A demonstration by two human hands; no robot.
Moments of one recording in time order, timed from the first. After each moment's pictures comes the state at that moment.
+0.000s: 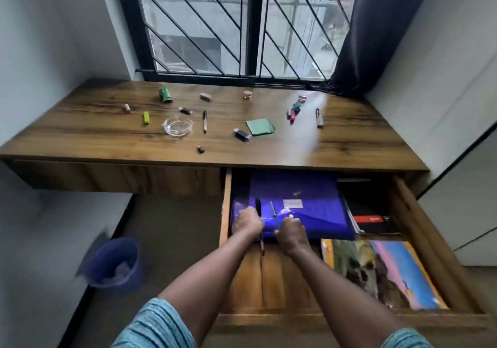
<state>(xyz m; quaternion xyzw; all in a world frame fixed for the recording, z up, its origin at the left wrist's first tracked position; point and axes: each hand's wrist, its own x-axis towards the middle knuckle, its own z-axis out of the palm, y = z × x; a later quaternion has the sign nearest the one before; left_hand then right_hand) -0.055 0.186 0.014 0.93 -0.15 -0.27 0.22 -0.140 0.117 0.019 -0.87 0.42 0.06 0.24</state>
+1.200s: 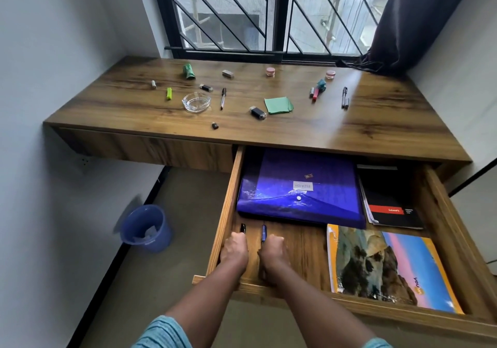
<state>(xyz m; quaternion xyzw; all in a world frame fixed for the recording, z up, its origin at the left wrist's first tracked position) -0.132 0.241 -0.044 0.96 -0.12 -0.27 0.04 -0.181 0.171 -0.032 -0.84 0.42 0.14 0.32</state>
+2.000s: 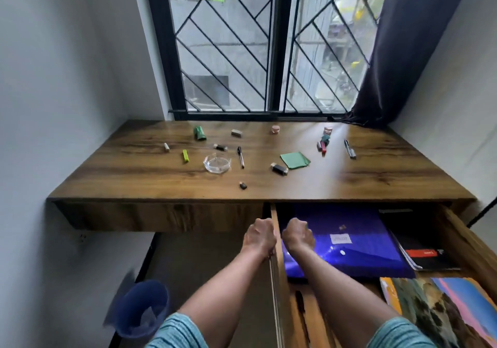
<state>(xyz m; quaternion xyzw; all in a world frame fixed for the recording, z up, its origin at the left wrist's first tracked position) 0.032 0.268 0.060 0.92 -0.30 -0.14 0.21 -0.020 0.195 0.065 -0.84 0.49 -0.01 0.26</state>
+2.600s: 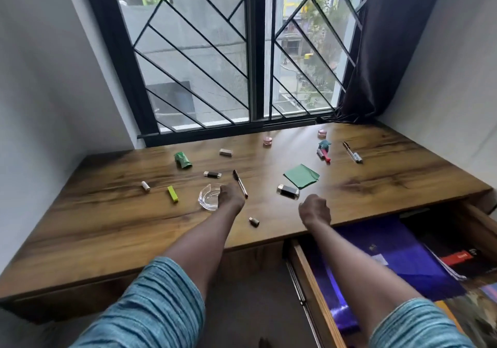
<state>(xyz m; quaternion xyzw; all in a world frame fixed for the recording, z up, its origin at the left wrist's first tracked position) 0.277 0.212 0.111 0.93 -0.22 -0.15 0.24 0.129 0.111 0.085 -0.75 0.60 -0.12 0.27</state>
